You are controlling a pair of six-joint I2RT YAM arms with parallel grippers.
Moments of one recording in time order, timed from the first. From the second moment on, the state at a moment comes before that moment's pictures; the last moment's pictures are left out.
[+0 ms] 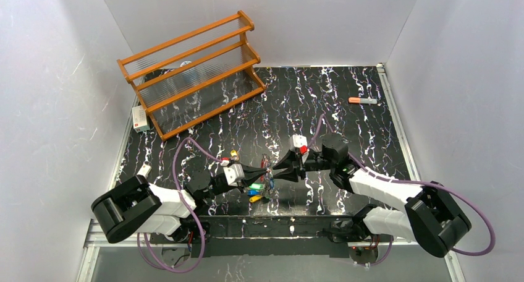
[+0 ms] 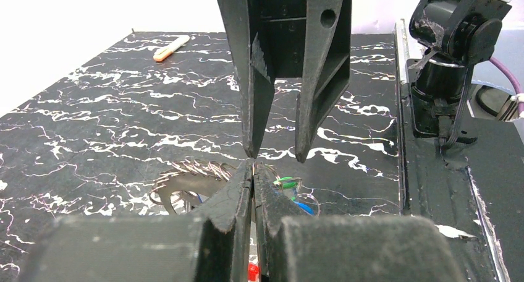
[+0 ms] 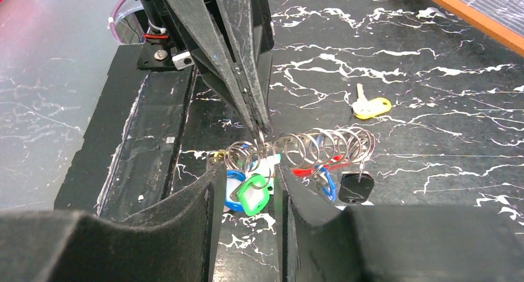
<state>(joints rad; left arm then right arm) -0.89 1.28 0.07 1.36 0.37 0.07 0.68 1.14 0.41 0.52 -0.96 -0.13</state>
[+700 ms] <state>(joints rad) -0.89 1.26 0.07 1.37 0.37 0.07 0.68 1.30 0.44 0.74 -1.03 -0.04</state>
